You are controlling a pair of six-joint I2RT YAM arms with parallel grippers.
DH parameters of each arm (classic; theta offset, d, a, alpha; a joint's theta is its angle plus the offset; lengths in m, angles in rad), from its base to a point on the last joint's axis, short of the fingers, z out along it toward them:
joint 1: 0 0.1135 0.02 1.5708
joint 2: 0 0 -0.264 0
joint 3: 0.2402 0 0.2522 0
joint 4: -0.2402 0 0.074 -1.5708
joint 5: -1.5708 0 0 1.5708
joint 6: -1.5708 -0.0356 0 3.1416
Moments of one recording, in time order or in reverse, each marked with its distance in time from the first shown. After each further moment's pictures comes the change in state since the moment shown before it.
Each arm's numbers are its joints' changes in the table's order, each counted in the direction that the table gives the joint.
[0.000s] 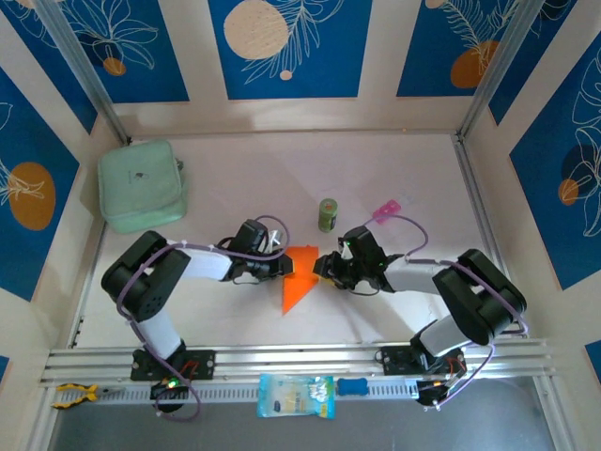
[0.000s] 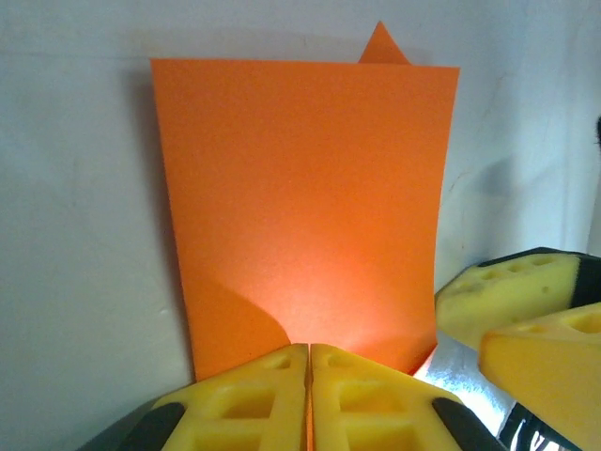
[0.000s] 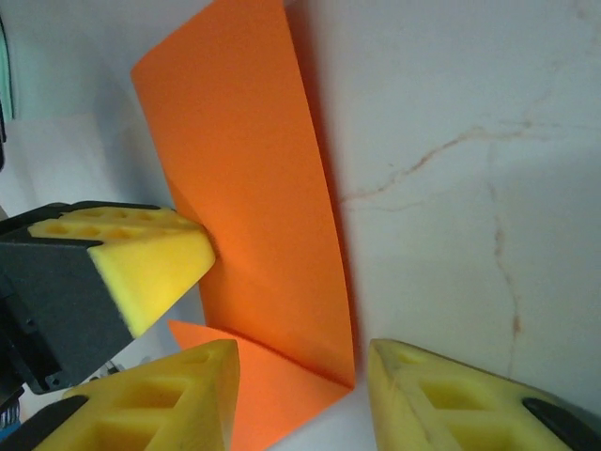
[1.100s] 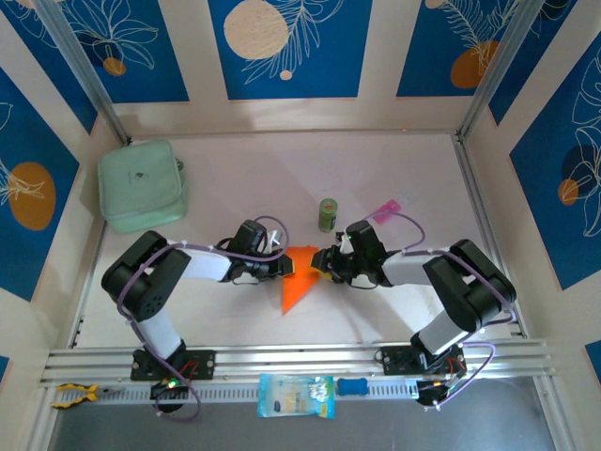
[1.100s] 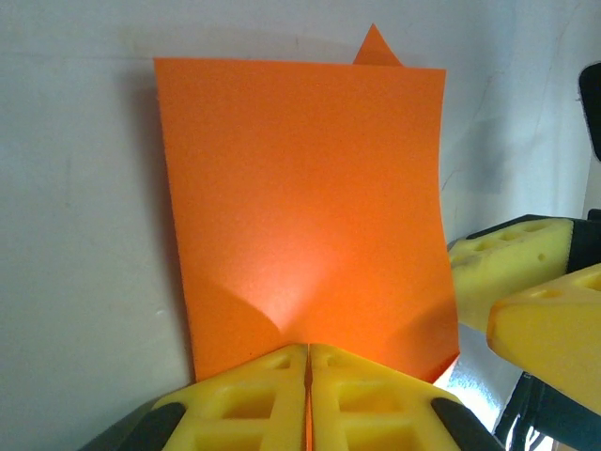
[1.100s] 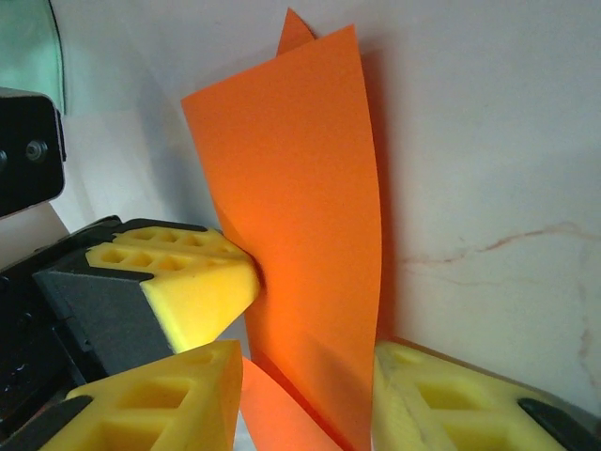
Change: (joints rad) left arm 0.003 -0.001 -0.006 0.016 -0.011 -0.001; right arm -0.055 -0.079 0.021 0.116 0.109 0.001
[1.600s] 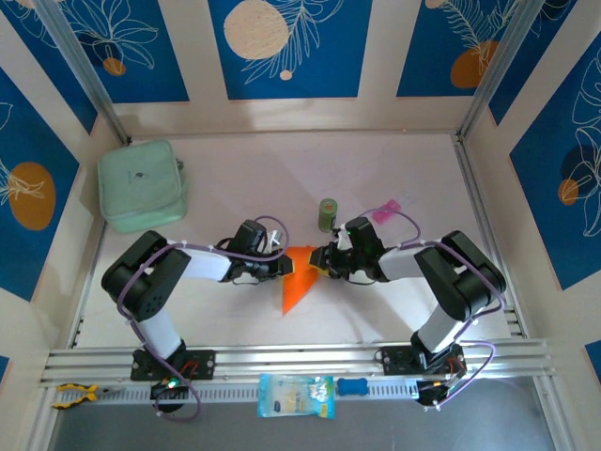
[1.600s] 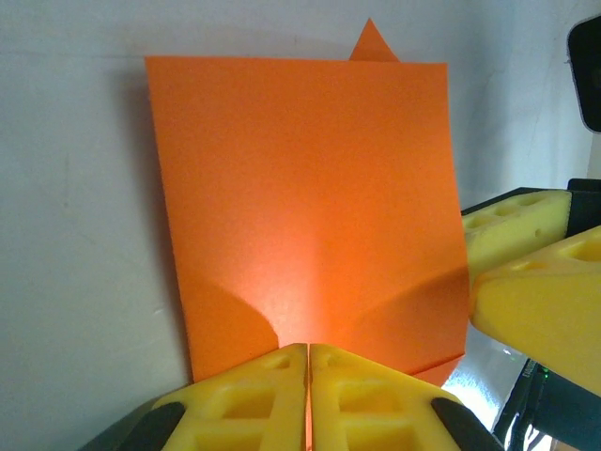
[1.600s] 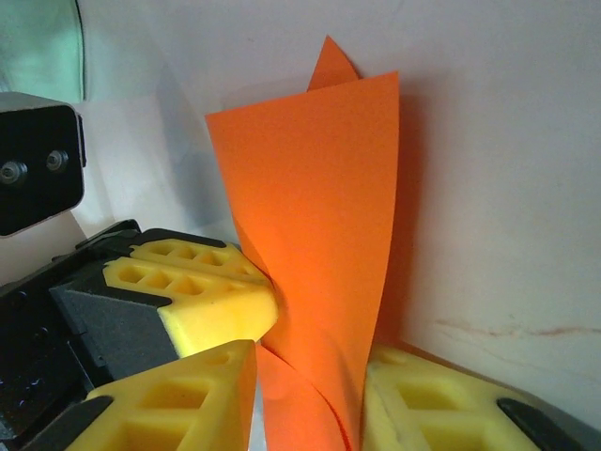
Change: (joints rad) left arm 0.002 0.000 0.000 0.000 -0.006 -0.001; right arm -0.023 -0.082 0.037 0.061 0.070 0.040
